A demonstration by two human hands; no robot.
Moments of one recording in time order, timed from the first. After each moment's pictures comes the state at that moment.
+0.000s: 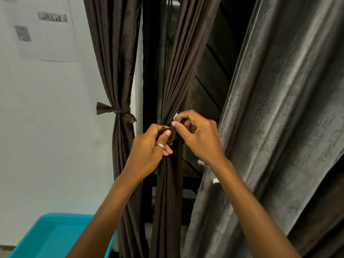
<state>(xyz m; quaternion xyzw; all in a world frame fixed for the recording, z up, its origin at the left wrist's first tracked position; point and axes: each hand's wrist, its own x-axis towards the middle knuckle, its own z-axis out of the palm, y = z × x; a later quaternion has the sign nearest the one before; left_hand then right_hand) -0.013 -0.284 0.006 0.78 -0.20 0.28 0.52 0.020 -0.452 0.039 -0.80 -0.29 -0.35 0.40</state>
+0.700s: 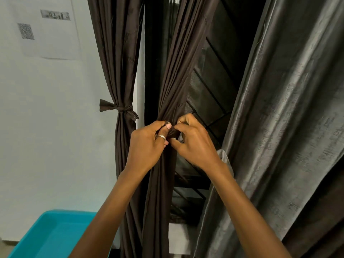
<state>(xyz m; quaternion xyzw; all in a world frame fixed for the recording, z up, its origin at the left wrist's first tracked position) -0.007 -0.287 0.010 0.78 -0.16 0.37 0.48 0.027 -0.444 0.017 -0.86 -0.30 -0.32 0.25</state>
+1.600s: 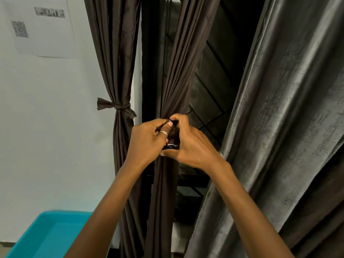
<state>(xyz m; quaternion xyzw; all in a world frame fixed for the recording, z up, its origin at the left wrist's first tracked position) -0.006 -0.293 0.019 0.80 -0.14 0.30 0.51 0.008 -0.450 0.027 -0.91 -0.29 -0.21 0.22</state>
